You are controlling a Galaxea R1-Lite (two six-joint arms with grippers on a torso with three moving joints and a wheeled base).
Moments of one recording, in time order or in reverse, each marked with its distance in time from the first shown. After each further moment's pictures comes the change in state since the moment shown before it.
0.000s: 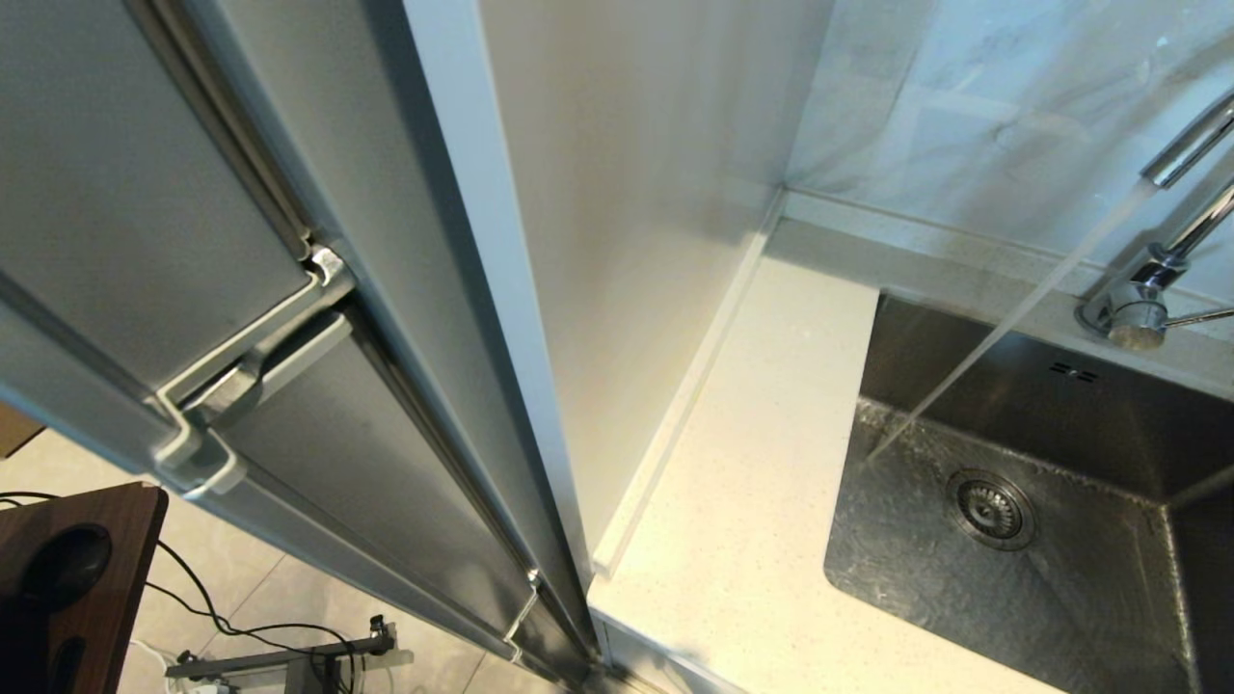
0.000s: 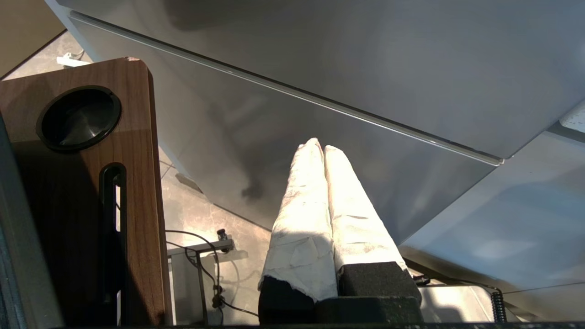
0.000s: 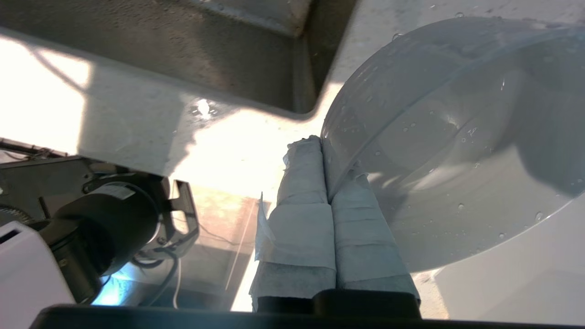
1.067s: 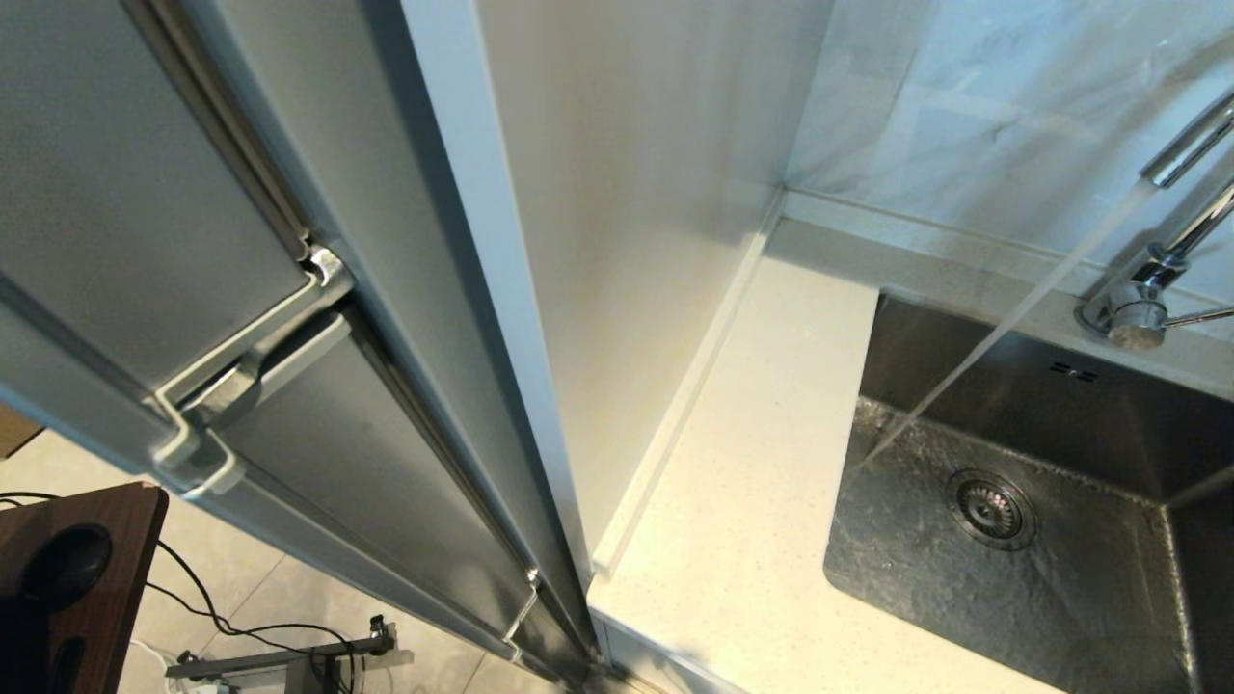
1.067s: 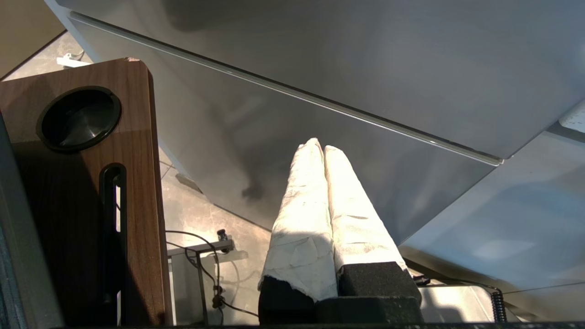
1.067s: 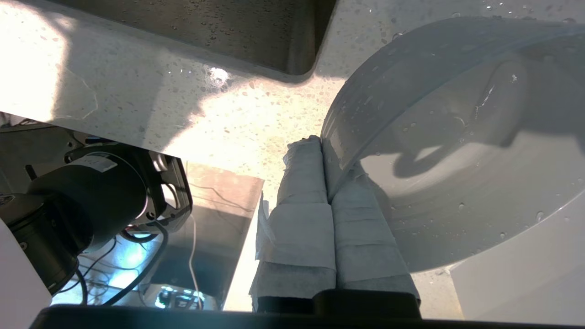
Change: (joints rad) left arm 0.000 0.000 0.000 0.000 0.001 0.001; right arm -0.020 0.099 0.061 -0.054 -0.099 -0.032
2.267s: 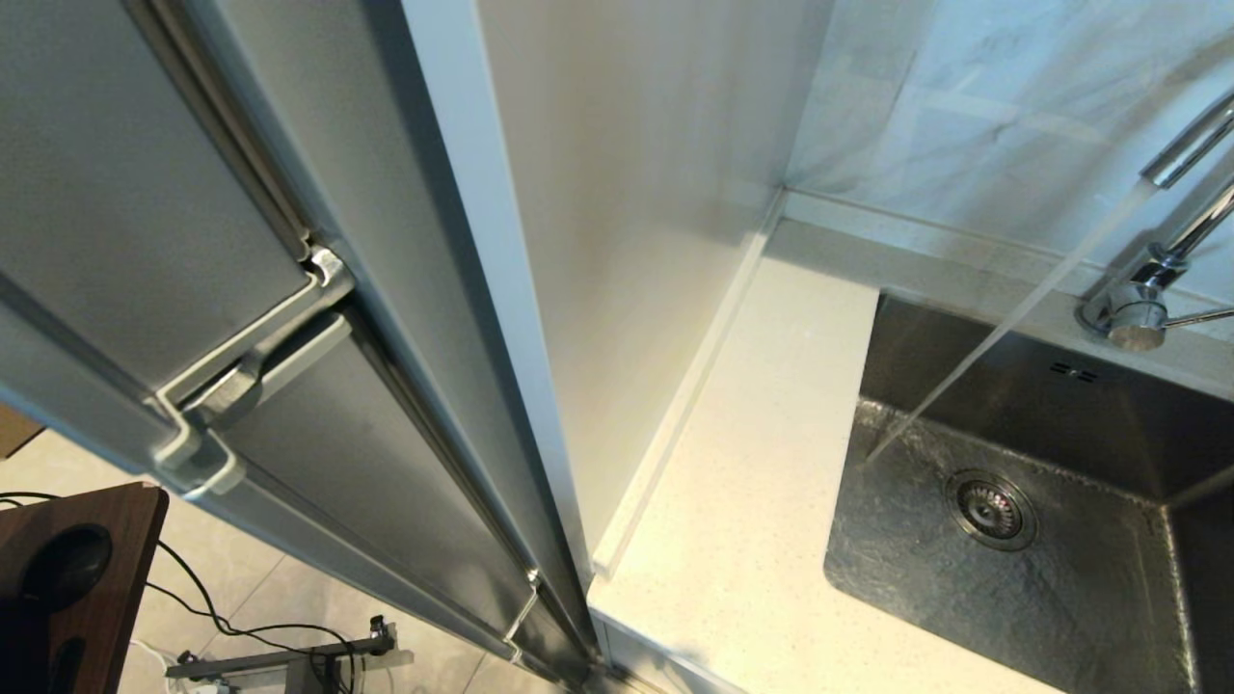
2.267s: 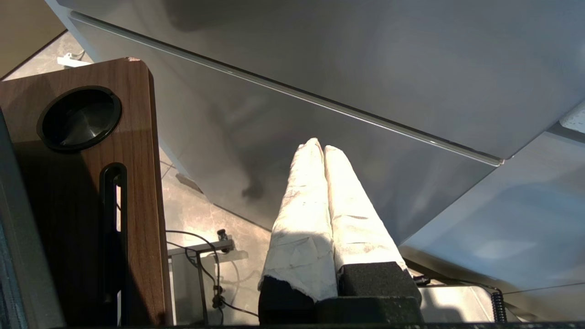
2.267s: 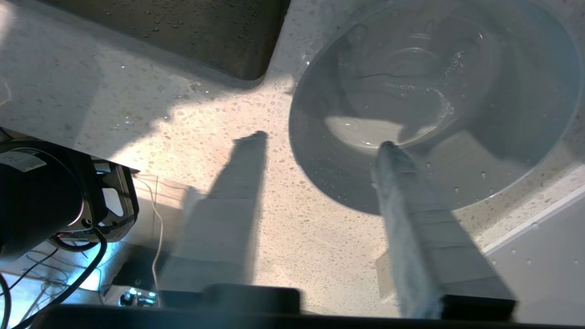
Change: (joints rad) left arm 0.000 0.000 0.000 0.000 0.000 -0.001; right arm -0.021 0.091 0.023 -0.118 0.015 -0.111
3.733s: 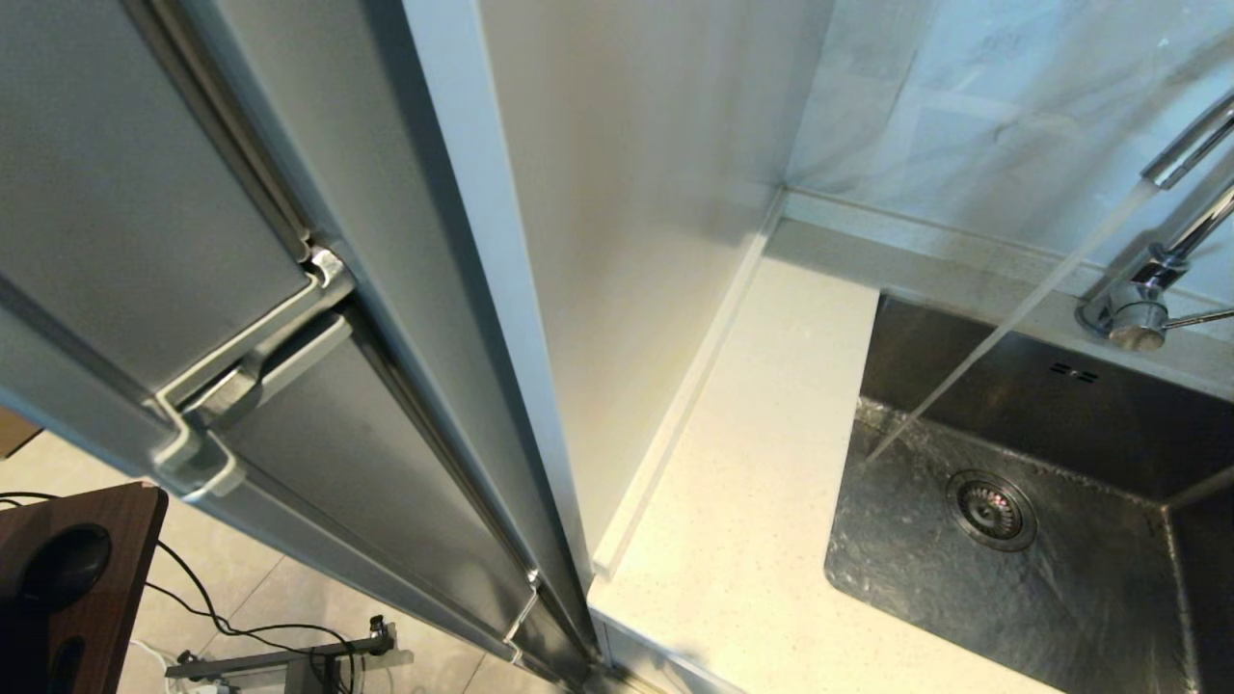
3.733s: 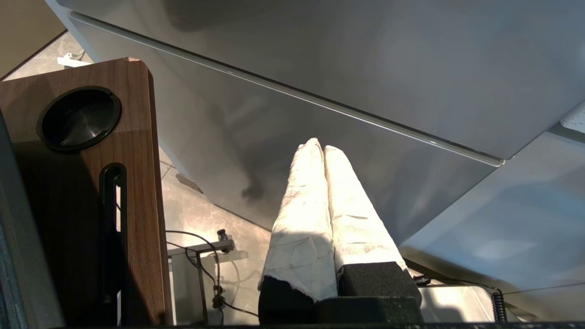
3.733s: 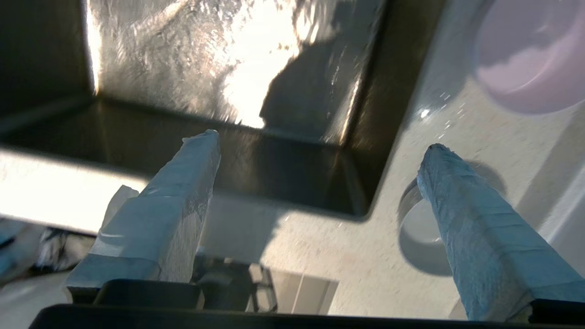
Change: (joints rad) left arm 0.000 0.000 0.000 0.000 0.000 0.001; right arm 0.326 -0.203 -0.556 0.391 0.241 0.634
